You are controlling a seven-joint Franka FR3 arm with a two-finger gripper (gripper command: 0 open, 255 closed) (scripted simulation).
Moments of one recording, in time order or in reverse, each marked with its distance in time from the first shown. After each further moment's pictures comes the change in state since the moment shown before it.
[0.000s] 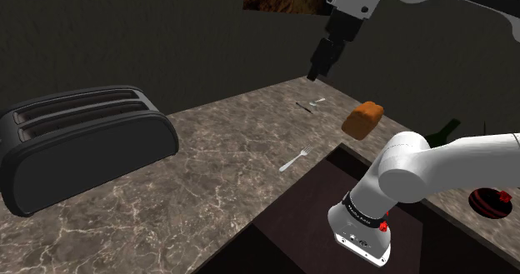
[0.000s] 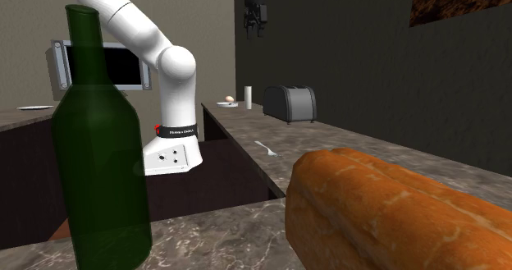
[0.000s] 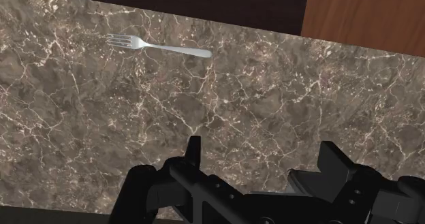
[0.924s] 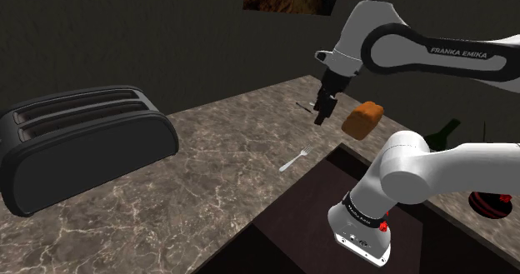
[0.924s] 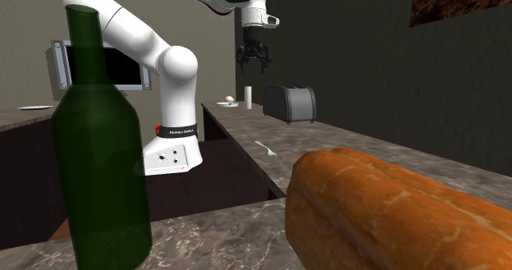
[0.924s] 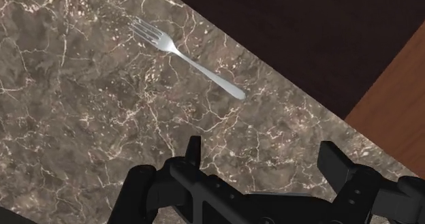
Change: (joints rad) arm 0.063 -0.145 -0.187 -0.419 -0.191 0.234 -0.483
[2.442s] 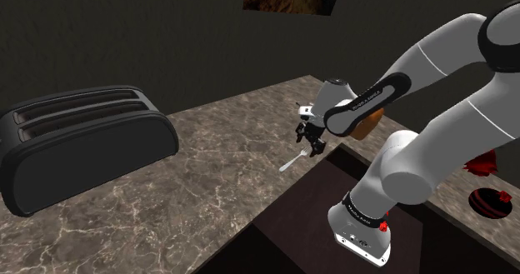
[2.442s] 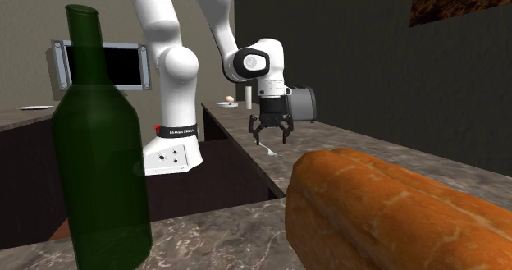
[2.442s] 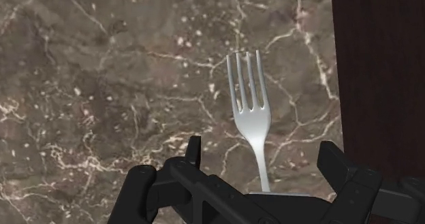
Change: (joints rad) arm 0.028 0.685 -0.529 -0.216 -0.465 0.908 -0.806
